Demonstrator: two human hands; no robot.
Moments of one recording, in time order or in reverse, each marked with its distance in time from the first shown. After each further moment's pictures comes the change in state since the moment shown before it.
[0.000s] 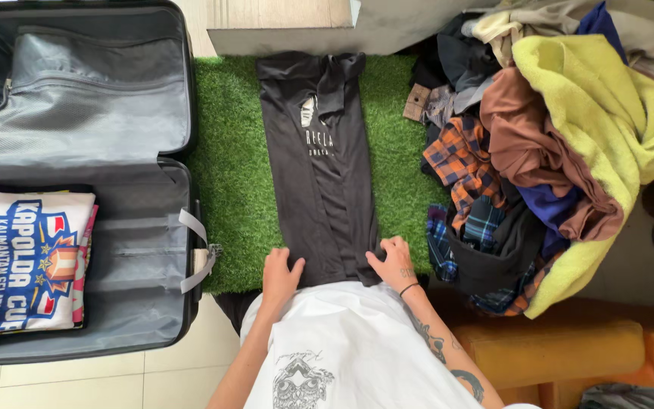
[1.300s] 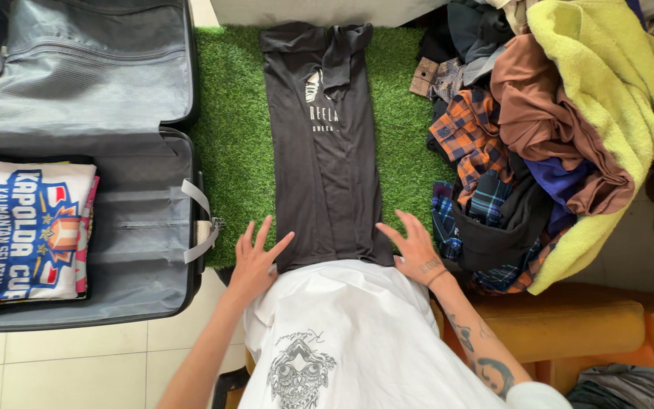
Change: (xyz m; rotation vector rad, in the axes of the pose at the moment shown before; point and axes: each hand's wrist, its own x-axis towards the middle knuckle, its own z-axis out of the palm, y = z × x) left_hand -0.023 0.016 -0.111 0.461 -0.318 0.341; right_hand -0.023 -0.030 -0.084 -0.275 -0.328 -0.337
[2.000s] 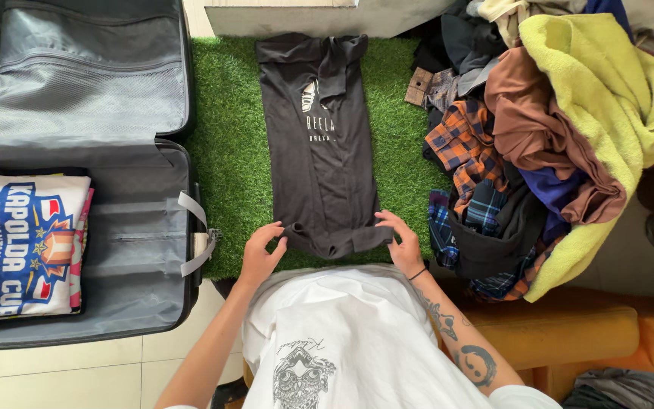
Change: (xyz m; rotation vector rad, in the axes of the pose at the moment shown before) left_hand 0.055 -0.028 0.060 -0.718 0.512 0.062; right_hand 0.038 0.012 0.044 0.890 0.423 0.011
